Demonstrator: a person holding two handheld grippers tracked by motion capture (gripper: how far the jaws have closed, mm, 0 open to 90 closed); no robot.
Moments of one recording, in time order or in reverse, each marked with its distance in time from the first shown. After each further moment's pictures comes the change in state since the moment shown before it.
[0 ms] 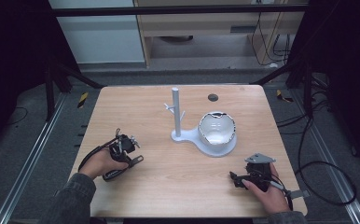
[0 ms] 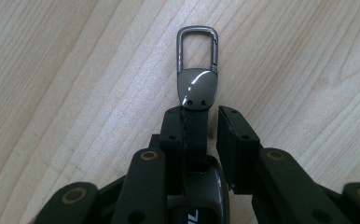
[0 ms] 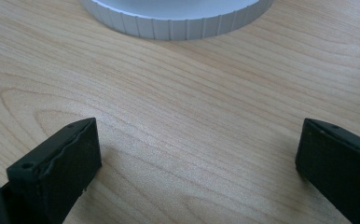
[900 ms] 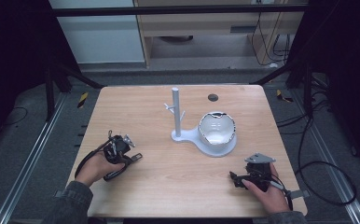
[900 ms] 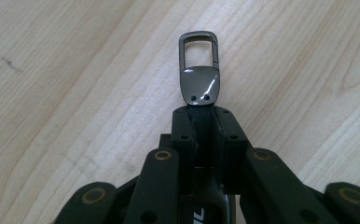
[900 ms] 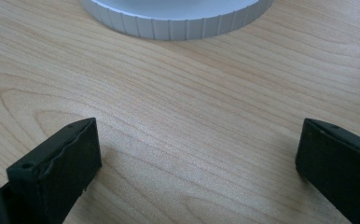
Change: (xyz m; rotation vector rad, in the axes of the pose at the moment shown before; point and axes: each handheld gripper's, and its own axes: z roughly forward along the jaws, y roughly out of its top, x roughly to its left) left arm 0.000 -0.021 -0.007 -0.162 0.044 -0.064; right arm 0.000 0.000 0.000 0.000 -0.001 0.001
